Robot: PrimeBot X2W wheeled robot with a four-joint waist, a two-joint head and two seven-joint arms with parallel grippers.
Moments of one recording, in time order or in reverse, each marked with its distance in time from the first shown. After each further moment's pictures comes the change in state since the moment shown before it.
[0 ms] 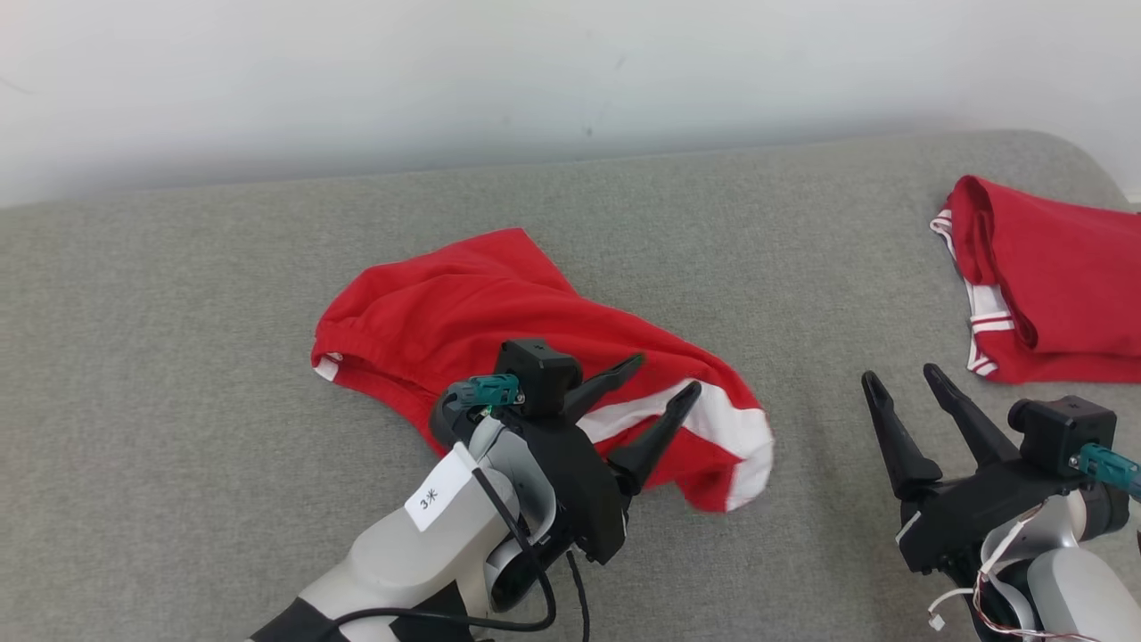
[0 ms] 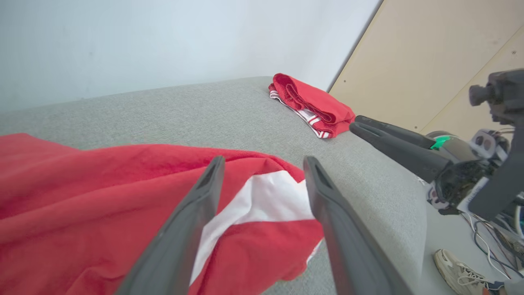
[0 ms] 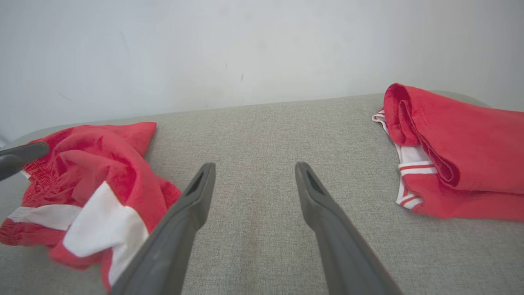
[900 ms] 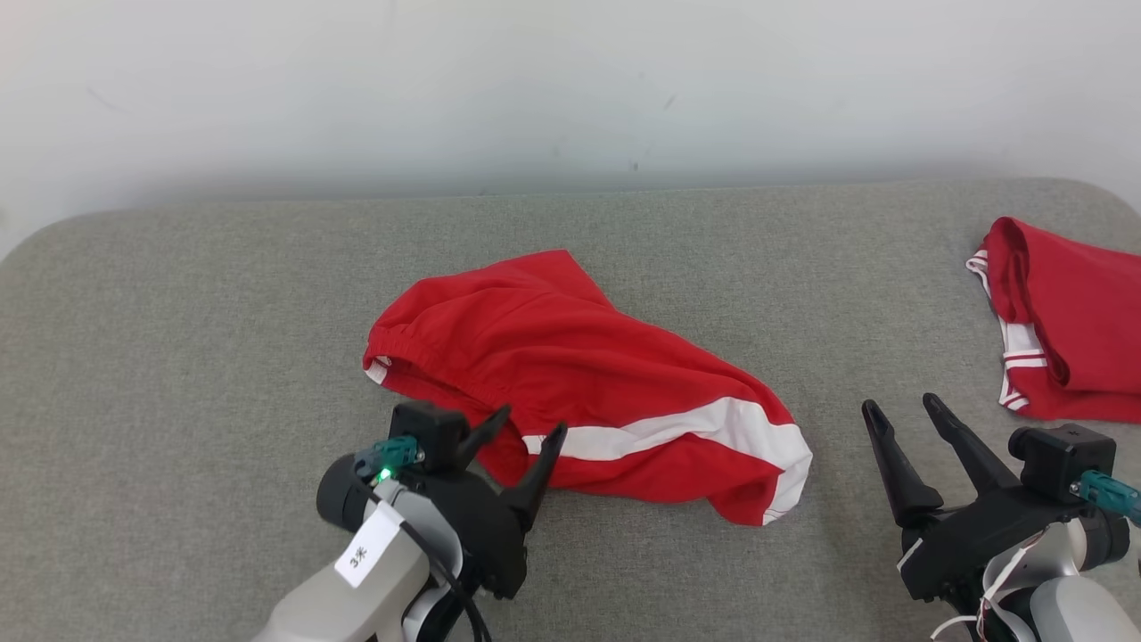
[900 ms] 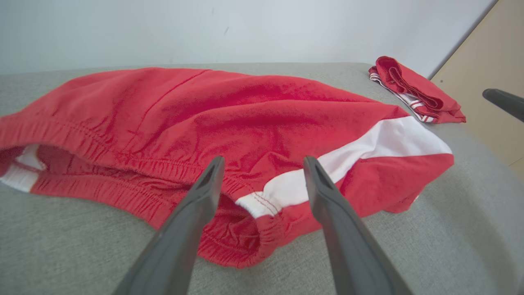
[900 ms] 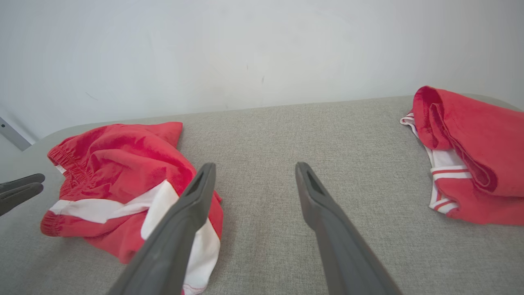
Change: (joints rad) left arm 0.134 0.100 0.065 0.054 0.034 0.111 -0.042; right arm 0.065 0.009 -0.017 -0.033 0.007 0.000 0.018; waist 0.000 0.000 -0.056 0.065
